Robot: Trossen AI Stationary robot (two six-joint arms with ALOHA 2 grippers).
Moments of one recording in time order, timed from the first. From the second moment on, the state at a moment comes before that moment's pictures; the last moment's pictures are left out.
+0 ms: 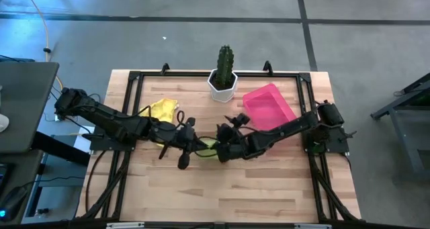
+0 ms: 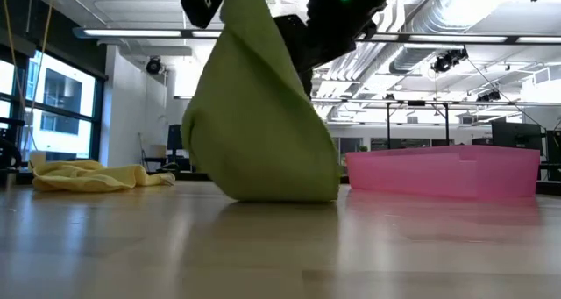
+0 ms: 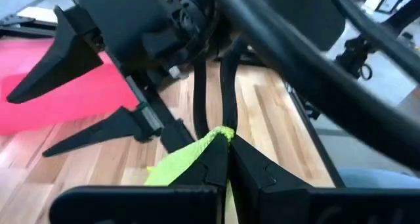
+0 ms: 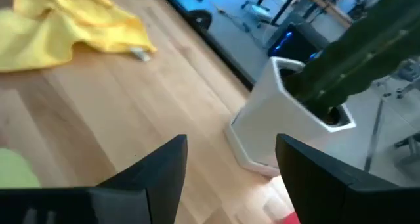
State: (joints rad) left arm -0.17 1.28 0.83 0.09 -0.14 -0.23; right arm 0.29 1.87 1.35 -0.45 1.07 0.41
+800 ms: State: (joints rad) left arm -0.17 1.28 0.83 -0.11 -0.14 -0.28; right arm 0.49 1.87 1.13 -0.39 0.84 0.74
